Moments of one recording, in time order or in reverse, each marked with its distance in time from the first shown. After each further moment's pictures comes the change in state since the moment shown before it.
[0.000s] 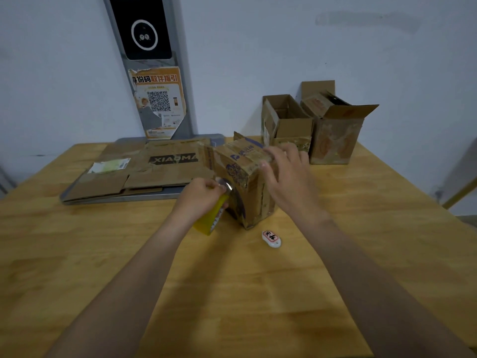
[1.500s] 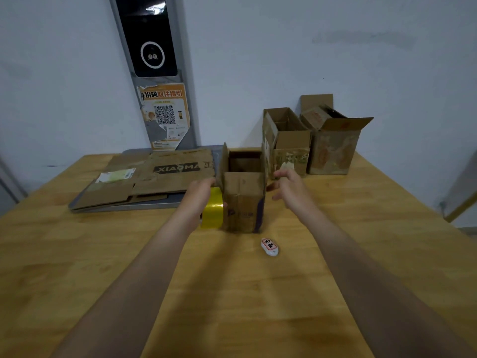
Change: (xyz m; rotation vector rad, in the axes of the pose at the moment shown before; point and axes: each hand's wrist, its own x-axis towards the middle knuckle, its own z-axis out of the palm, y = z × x) left_hand 0.004 0.019 -0.003 -0.607 0.043 -0.262; right_hand 0.015 0.025 0.009 0.644 -0.274 0.577
